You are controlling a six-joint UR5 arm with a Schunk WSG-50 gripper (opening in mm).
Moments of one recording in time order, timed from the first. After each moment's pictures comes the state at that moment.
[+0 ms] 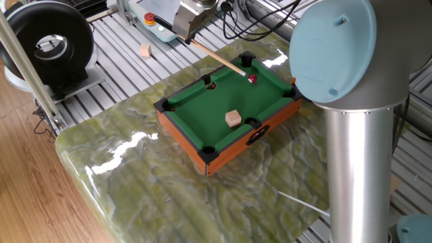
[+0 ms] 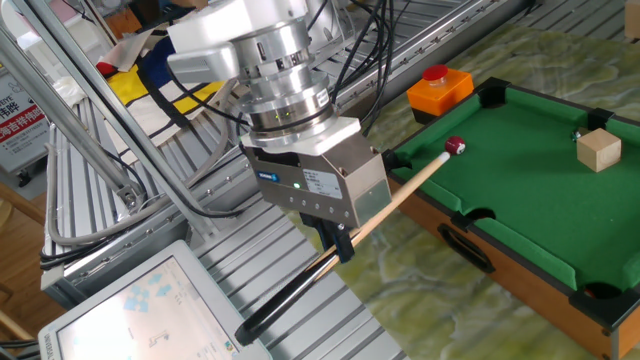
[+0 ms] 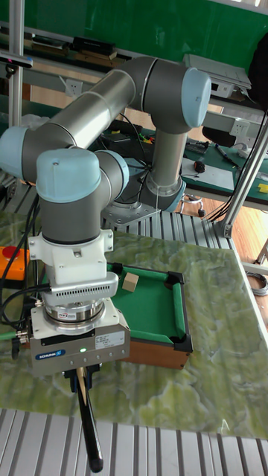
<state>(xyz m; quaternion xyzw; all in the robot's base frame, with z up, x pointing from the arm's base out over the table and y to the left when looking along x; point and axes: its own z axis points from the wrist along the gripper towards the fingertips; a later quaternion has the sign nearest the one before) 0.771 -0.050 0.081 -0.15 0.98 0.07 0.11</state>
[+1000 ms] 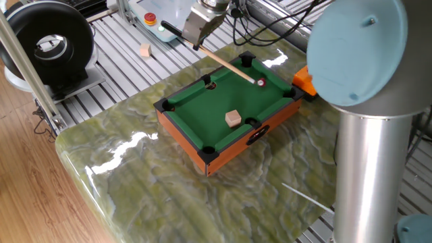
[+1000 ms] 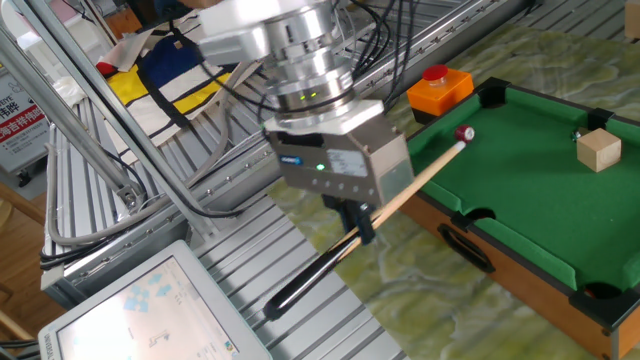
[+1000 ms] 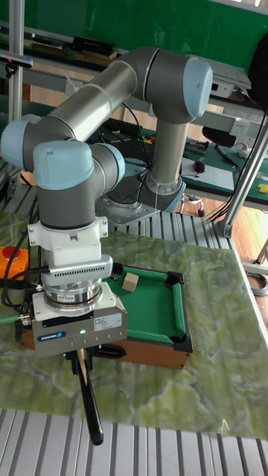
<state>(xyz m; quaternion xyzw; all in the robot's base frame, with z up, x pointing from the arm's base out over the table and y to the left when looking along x) 0.741 -0.050 0.078 -0.15 0.98 0.08 0.11</state>
